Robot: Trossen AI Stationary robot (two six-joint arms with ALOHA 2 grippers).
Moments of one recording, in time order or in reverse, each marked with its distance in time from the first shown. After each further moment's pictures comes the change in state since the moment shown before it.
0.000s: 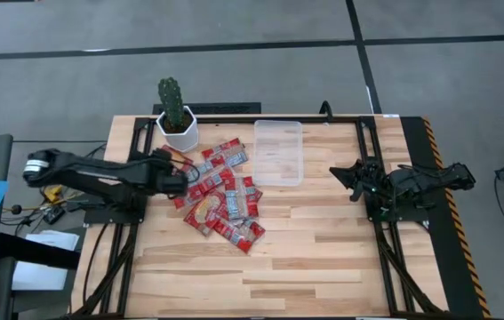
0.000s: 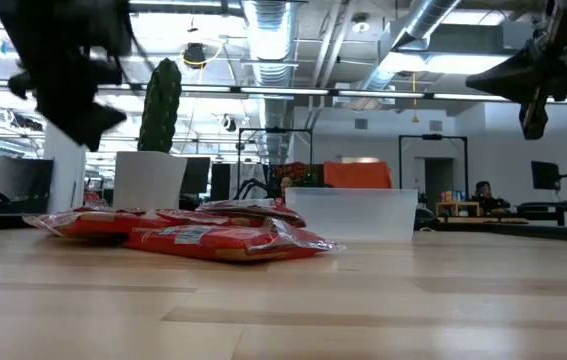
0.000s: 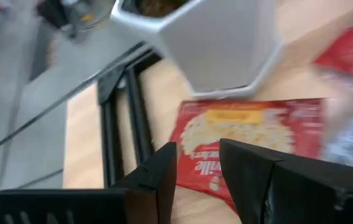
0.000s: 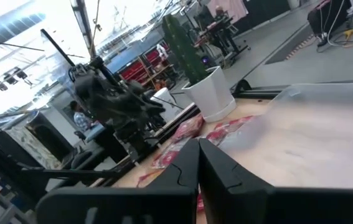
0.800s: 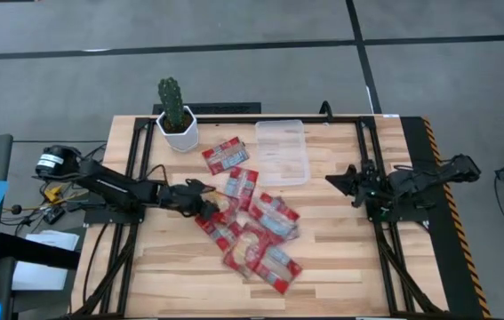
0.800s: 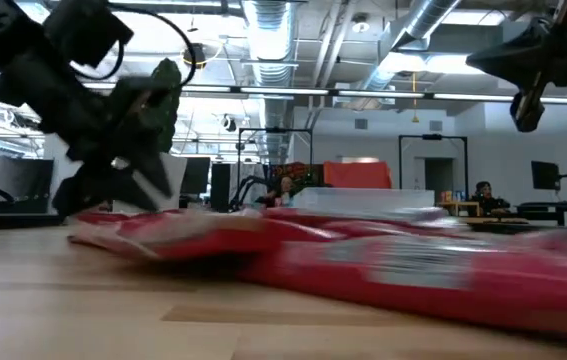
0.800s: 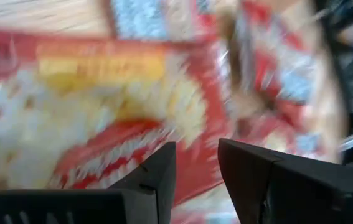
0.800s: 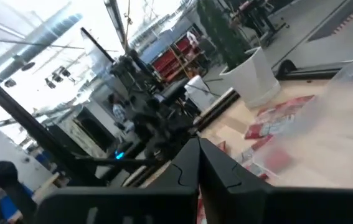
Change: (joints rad) left arm -0.146 0.146 -0.333 1.486 0.787 -0.099; right arm 0.062 0.167 0.013 0.175 -0.099 0.068
